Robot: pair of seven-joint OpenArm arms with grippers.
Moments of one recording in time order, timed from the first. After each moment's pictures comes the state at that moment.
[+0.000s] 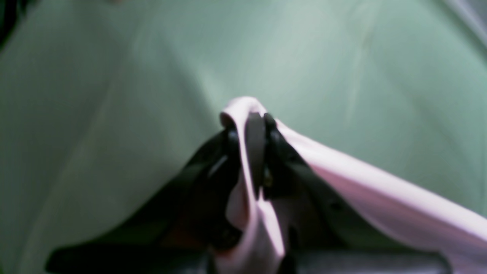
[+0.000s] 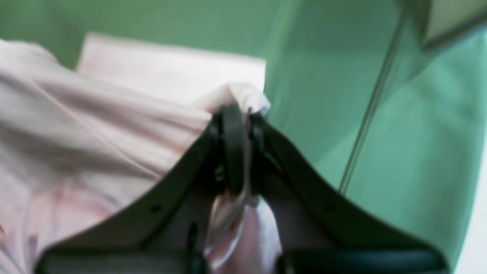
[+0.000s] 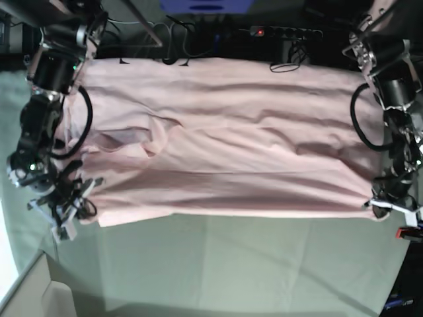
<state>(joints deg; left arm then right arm) -17.7 -17.7 -28.0 54.9 -19.2 -20.7 22.7 13.0 6.5 24.3 79.9 -8.4 40.0 -37.7</state>
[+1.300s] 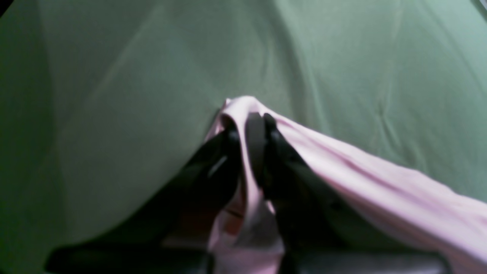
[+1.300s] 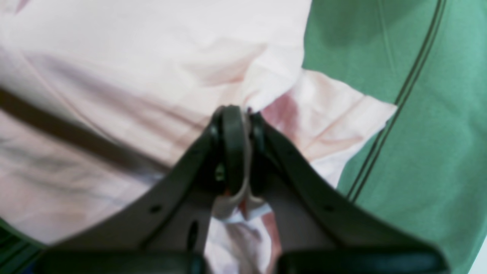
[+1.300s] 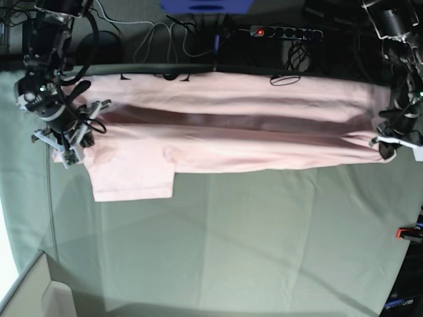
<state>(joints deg) 6.3 -17.8 -31.2 68.2 -31.3 -20.7 22.7 -12.5 4.2 24.4 95.6 -7.8 40.1 -36.8</state>
